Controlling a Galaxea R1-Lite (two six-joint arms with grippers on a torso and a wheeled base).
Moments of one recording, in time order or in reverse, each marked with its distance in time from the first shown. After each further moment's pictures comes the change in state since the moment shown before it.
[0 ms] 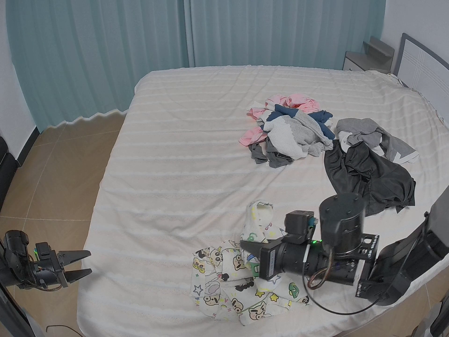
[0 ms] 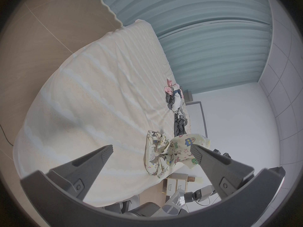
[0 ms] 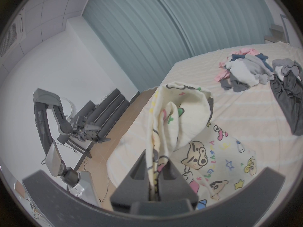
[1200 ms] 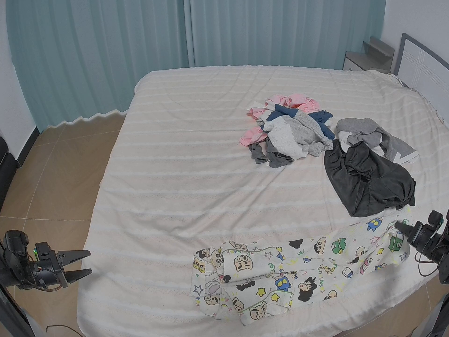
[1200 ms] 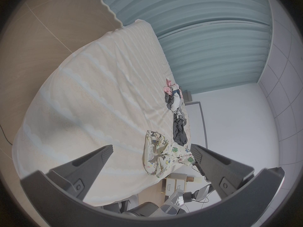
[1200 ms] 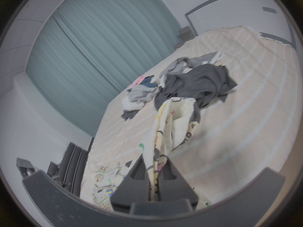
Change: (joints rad) left arm 0.000 -0.008 0.005 0.000 -0.008 -0.008; right arm -1.283 -0.024 0.567 -0.493 0.601 -0.008
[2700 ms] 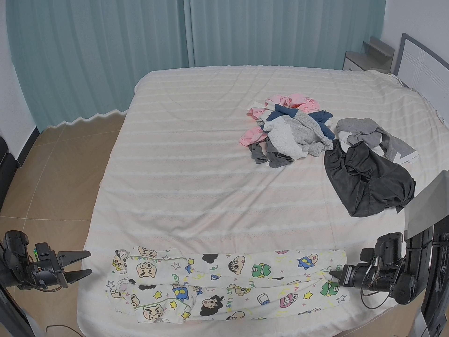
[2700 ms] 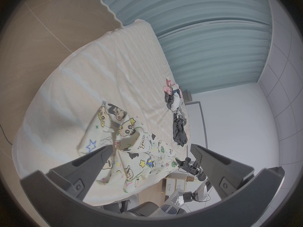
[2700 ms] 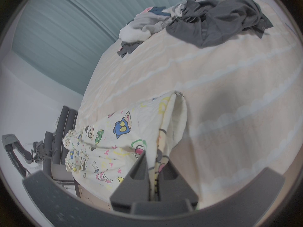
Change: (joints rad) left arm -0.001 -0.004 0.006 -0.001 0.000 0.003; right arm 0.654 0.436 -0.001 -0.089 -0.409 0.093
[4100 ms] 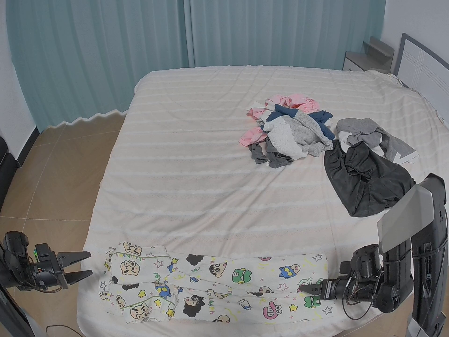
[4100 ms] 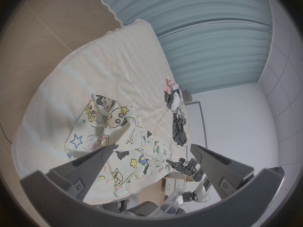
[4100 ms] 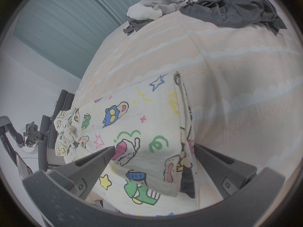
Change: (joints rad) left arm 0.001 -0.005 0.011 0.000 0.000 0.000; right arm 0.156 0.139 -0.070 -0.001 -0.054 -0.002
